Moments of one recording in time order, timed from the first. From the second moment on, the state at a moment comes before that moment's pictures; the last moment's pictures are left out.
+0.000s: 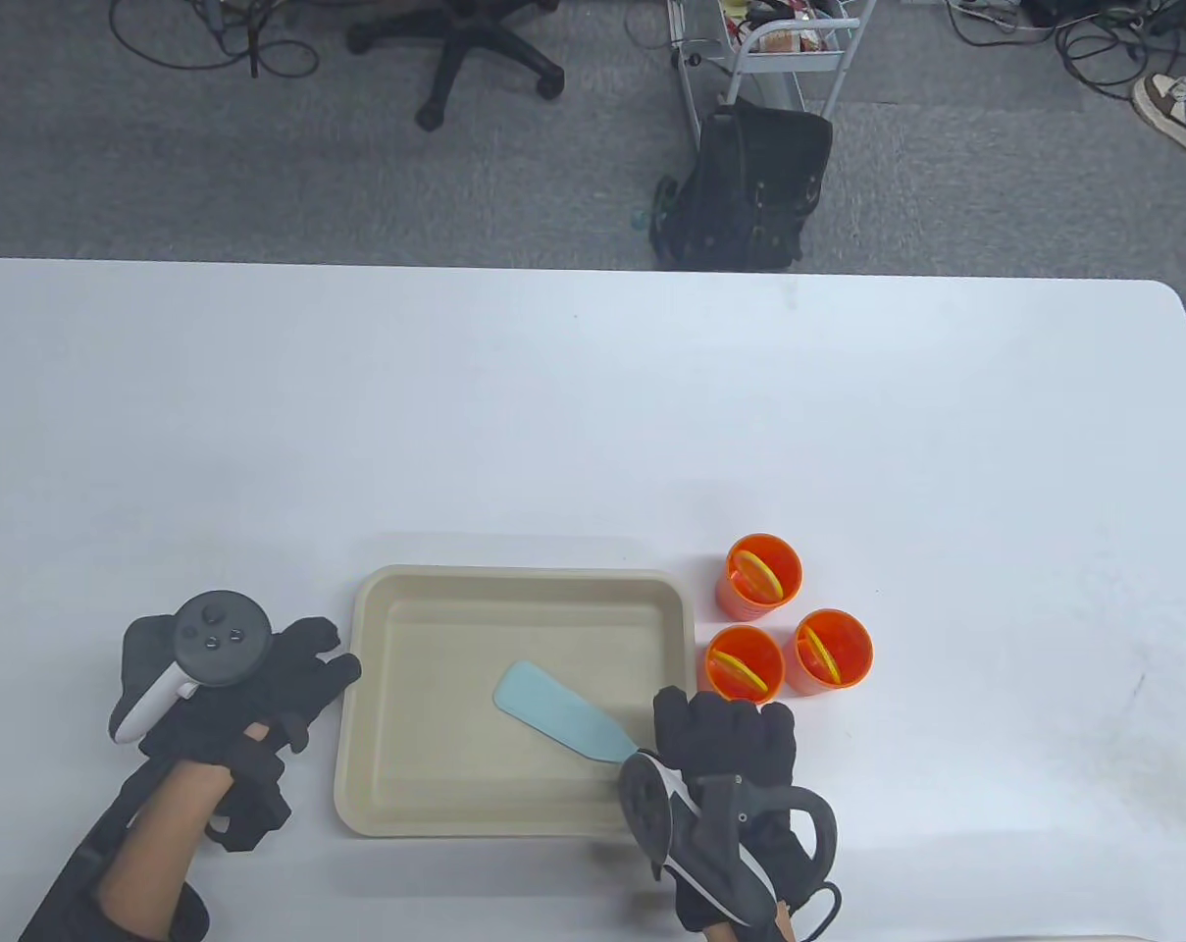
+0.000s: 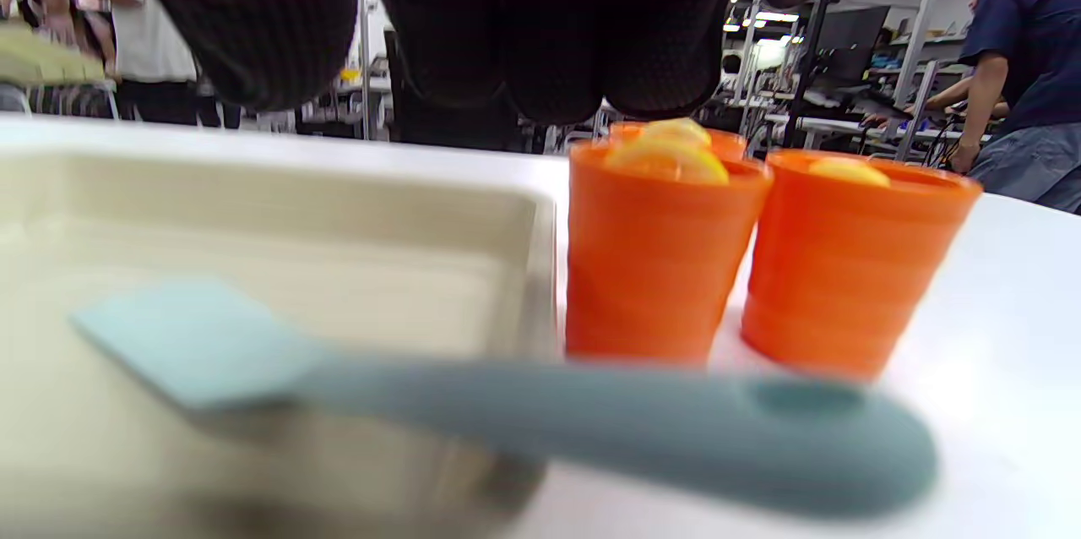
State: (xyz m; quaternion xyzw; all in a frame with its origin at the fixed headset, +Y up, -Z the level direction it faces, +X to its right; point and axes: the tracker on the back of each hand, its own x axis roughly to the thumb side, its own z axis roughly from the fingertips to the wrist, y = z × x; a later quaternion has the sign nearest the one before) left_hand -0.293 -0.715 -0.112 -0.16 0.01 0.27 0.95; right_hand 0.095 -0.661 -0.057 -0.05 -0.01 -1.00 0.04
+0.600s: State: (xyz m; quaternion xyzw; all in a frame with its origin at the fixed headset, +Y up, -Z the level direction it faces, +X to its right) left_hand -0.273 -0.657 -0.068 0.17 -0.04 0.16 0.97; right_hand 0.074 -0.631 -0.058 0.00 0.28 -0.96 0.02
